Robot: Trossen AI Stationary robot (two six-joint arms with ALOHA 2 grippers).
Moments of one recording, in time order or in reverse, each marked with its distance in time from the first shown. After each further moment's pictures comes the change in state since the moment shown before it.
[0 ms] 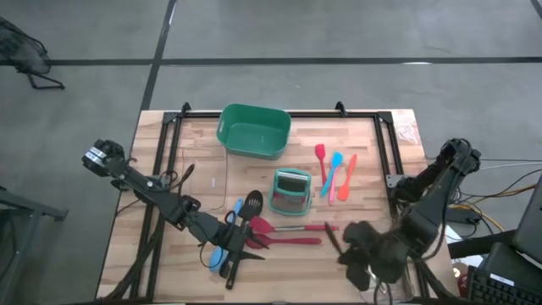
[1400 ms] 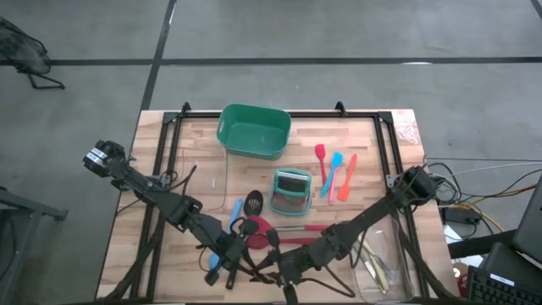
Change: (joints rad) left arm -0.001 0.015 0.053 -0.099 0.297 -0.119; right arm -0.261 0.498 0.002 1.485 -0.085 -1.588
